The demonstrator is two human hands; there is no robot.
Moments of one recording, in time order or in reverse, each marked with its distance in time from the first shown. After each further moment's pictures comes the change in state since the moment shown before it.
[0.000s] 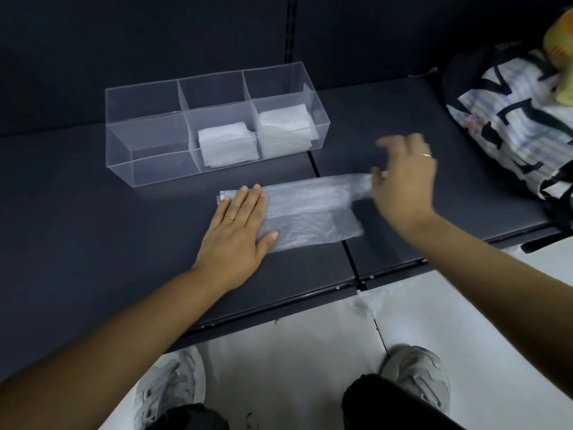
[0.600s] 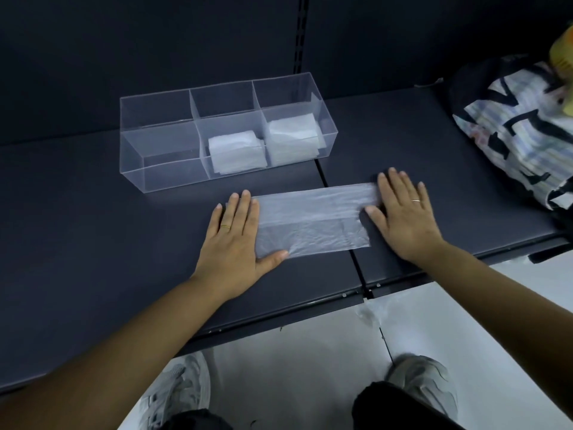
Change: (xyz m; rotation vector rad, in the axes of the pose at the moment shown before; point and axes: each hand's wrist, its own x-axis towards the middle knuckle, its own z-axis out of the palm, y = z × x) left_hand -0.007 -0.005 -0.004 0.072 -0.085 -0.105; right_hand -0.026 0.046 0.030 -0.182 -0.335 -0.176
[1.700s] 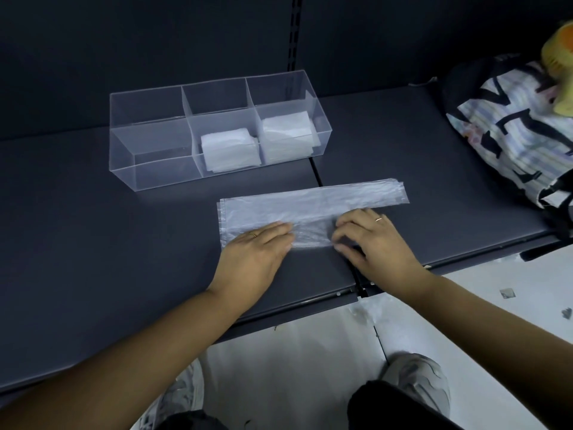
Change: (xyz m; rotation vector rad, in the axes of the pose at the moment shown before) left_hand -0.009 0.036 -0.003 -0.301 0.478 0.349; right_hand -0.044 -0.046 -0.024 0.229 0.023 -0.427
